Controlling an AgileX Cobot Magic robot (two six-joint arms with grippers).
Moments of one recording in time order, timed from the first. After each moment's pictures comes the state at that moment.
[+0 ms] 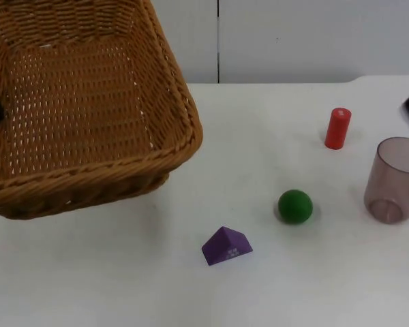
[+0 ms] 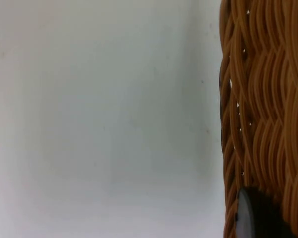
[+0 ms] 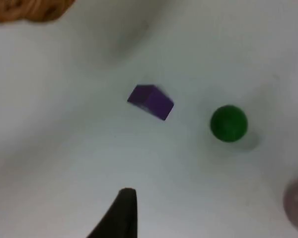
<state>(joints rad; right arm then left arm) 0.33 1.28 -0.98 0.45 0.83 -0.81 0.07 1.31 -0.77 -0.69 0.64 0.18</state>
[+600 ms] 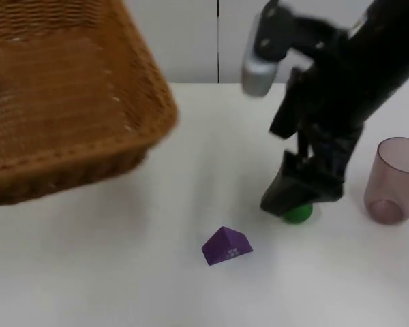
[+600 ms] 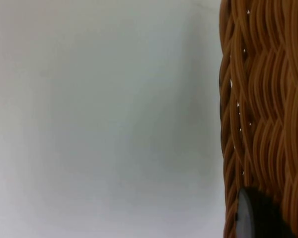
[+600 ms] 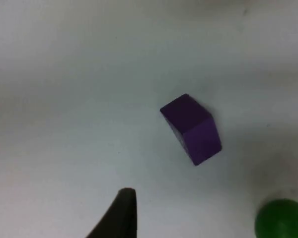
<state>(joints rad) 0.57 1.83 -1.23 0.37 0.71 -1.07 0.17 1.31 -0.77 -0.68 0.61 0.14</state>
